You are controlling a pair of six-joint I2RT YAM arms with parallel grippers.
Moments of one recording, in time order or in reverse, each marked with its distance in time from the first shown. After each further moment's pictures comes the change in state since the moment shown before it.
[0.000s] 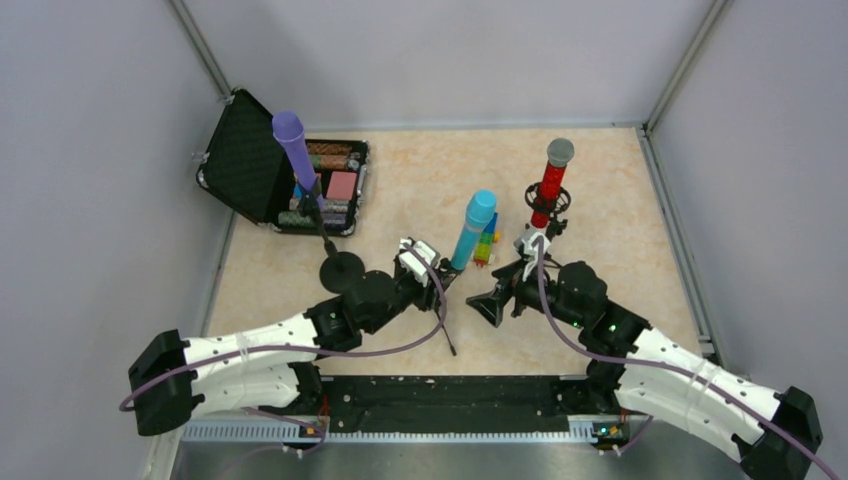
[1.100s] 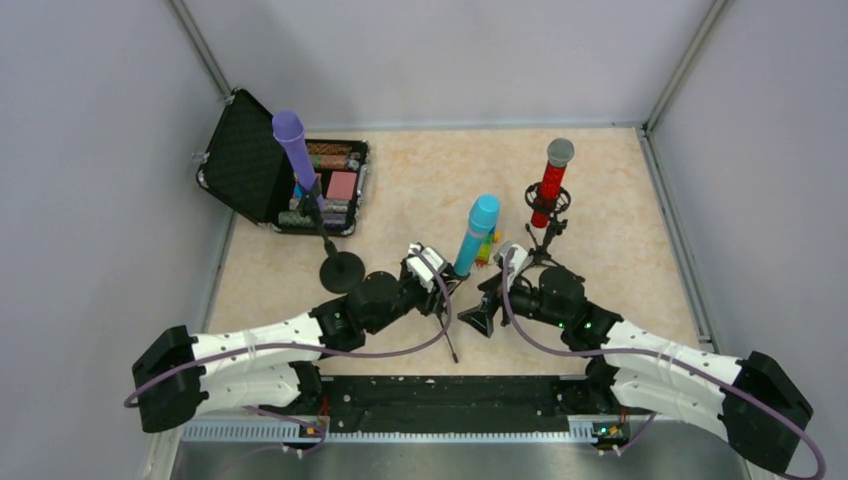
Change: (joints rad) left arm 0.005 0.041 -0.020 0.048 0.060 0.047; right arm 0.000 0.187 -0.124 0.251 -0.116 -0.040
